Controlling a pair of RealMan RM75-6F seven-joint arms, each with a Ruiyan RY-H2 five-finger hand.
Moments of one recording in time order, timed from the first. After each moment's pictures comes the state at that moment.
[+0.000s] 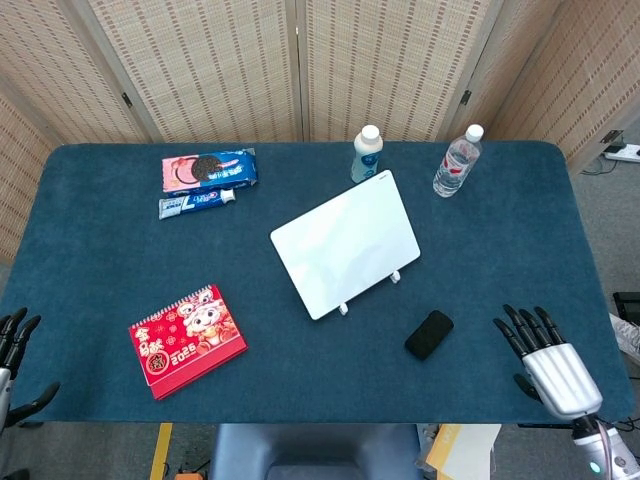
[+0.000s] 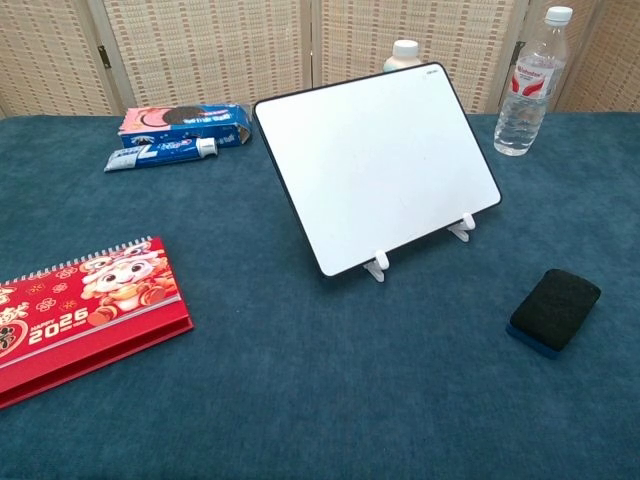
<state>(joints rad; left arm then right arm) 0.02 -1.02 0.00 -1.66 1.64 1.64 0.04 0.10 -1.11 -0.04 -1.58 -1.75 1.39 -0.27</state>
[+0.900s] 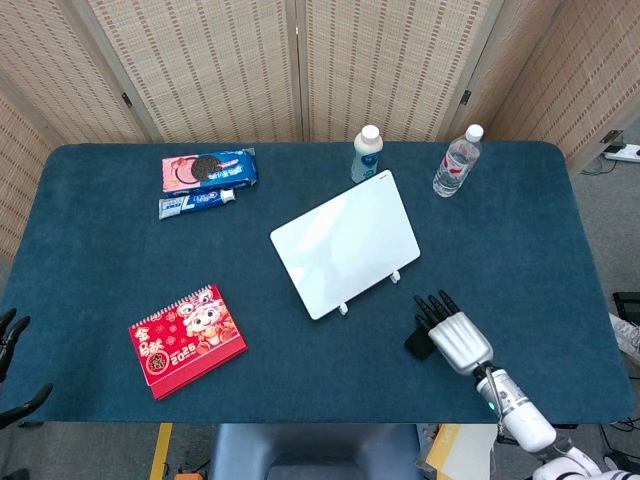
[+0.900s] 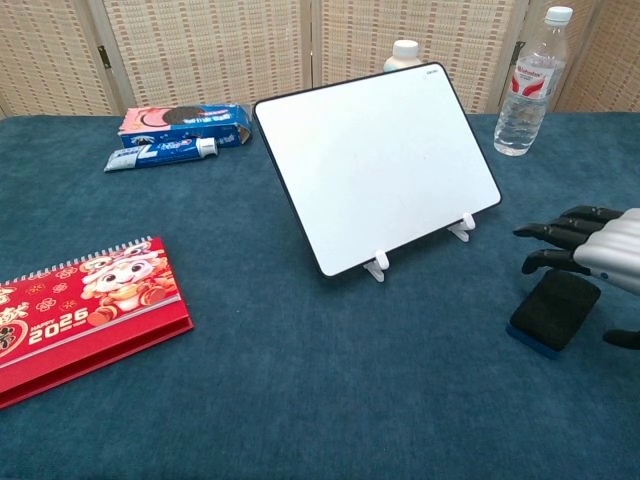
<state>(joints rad) 0.04 -1.00 0.00 -1.66 1.64 1.67 -0.02 0.38 -1.35 0.05 -1.56 -1.48 0.95 -0.67</state>
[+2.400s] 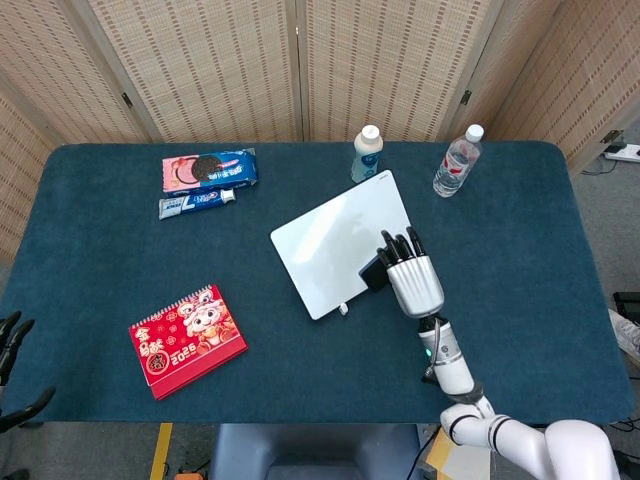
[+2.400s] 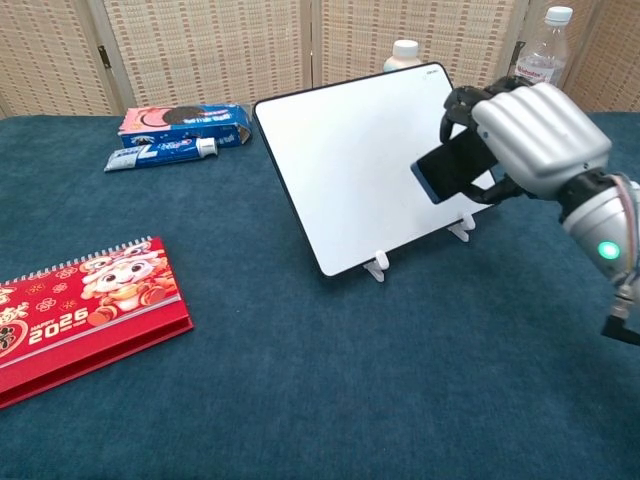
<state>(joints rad) 0.04 -0.99 0.01 -1.65 1.67 1.67 -0.04 0.61 -1.93 0.27 -0.86 -1.58 1.38 -0.38</state>
